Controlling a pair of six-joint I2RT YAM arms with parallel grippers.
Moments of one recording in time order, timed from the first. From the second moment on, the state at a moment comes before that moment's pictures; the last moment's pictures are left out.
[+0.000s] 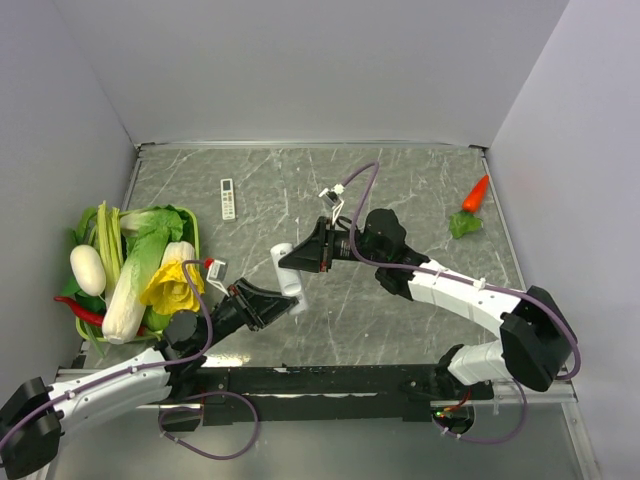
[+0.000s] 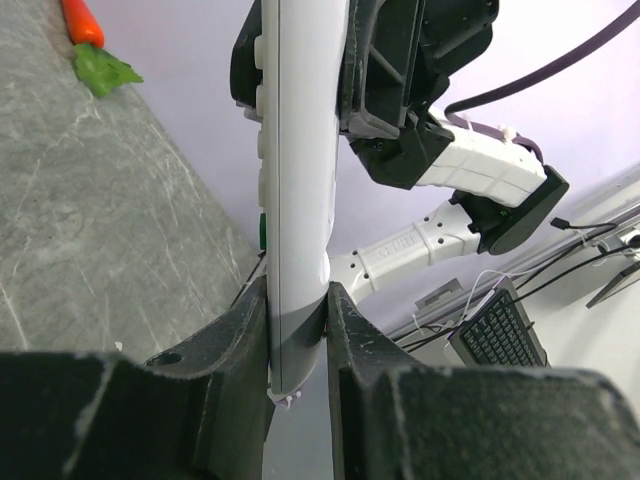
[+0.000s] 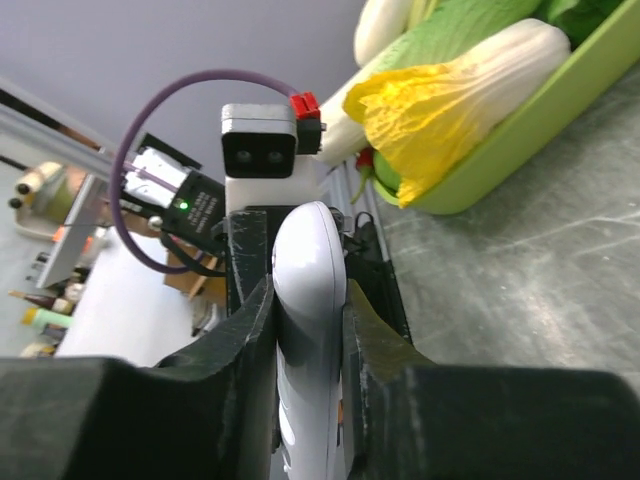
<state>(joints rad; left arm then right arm) -0.91 0.59 0.03 0.86 0.11 -1.08 0.76 1.33 0.82 0.53 -0.68 0.85</state>
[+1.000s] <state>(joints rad) -0.91 0.29 0.16 0.17 -0.17 -1.04 0.56 1.19 0.68 0.23 -0.51 0.62</state>
